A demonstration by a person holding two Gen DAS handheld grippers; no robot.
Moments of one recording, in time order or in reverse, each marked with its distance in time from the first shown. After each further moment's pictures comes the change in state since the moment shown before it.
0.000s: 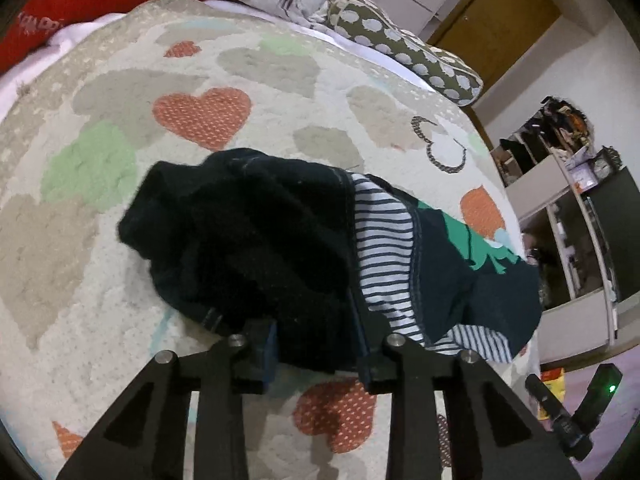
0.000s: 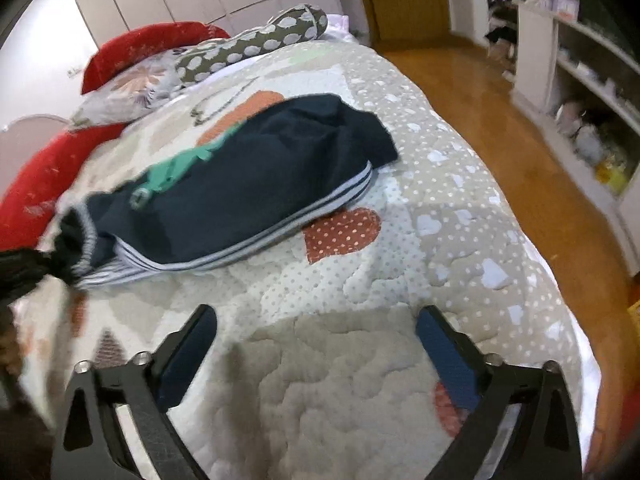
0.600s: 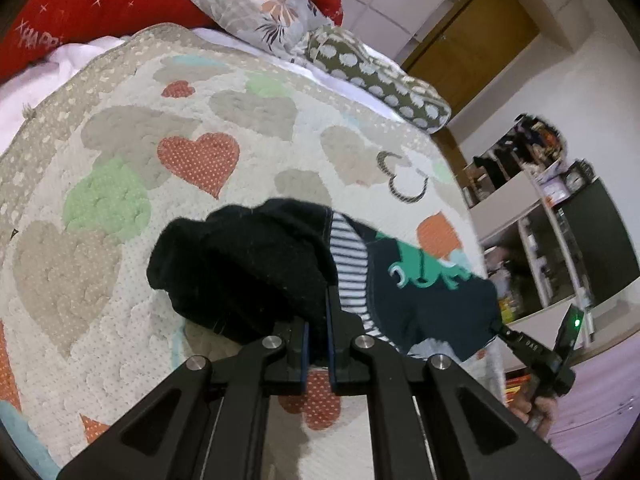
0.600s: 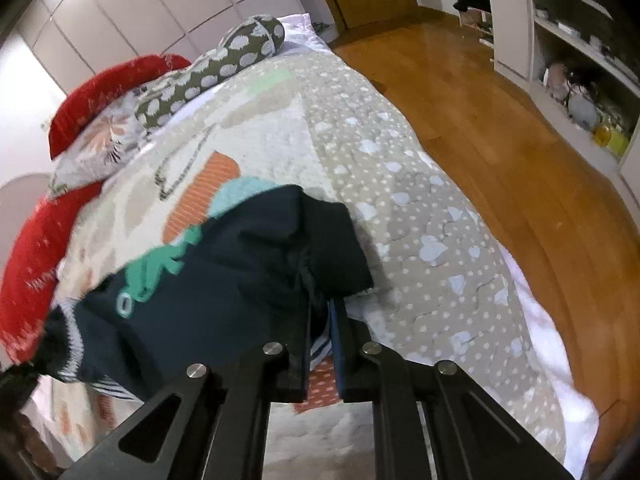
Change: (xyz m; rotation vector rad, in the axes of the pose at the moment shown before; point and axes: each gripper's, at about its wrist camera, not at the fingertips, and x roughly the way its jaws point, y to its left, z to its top) left arm -0.063 0.002 0.014 -0.010 -0.076 -0.109; right arm 0.030 -0.015 0.083 0.161 0.006 -0.006
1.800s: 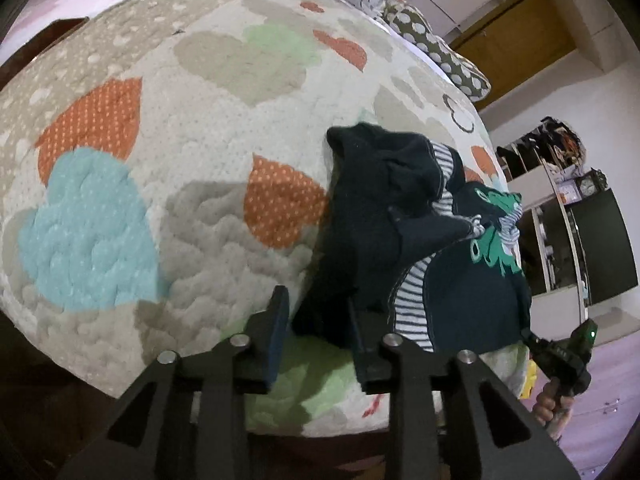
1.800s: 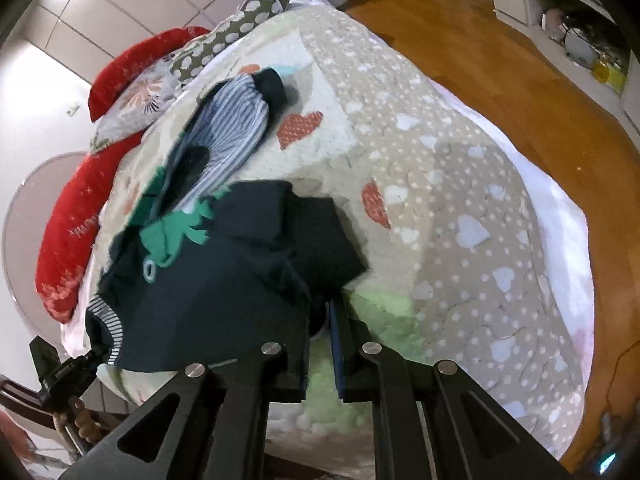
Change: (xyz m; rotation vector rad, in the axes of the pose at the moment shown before) left arm -0.079 0.115 -0.154 -0.133 0.122 0.039; right arm -0.086 -0.046 -0.147 0.029 0.150 0.133
